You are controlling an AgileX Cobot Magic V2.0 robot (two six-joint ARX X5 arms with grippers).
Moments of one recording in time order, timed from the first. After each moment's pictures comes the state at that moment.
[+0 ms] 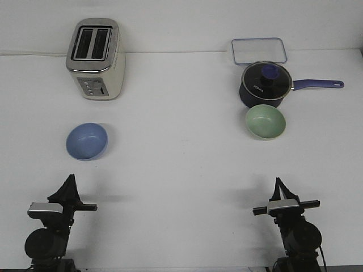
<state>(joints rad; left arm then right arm) -0.03 0.01 0.03 0.15 0.00 0.01 0.11 0.00 0.01 -0.12 0.08 -0.23</state>
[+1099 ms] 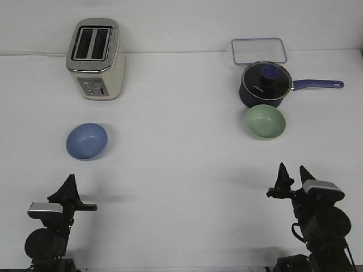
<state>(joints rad) -0.03 0.01 0.03 0.15 0.00 0.01 0.11 0.37 0.57 -0.40 0.08 0.33</state>
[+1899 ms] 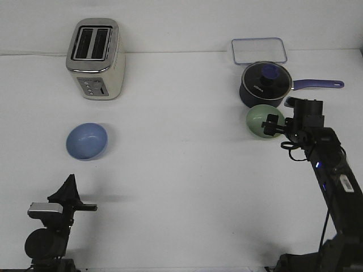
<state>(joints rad) -0.03 0.01 0.03 0.15 0.00 0.01 -0.09 1.52 1.26 -0.64 0.00 0.23</state>
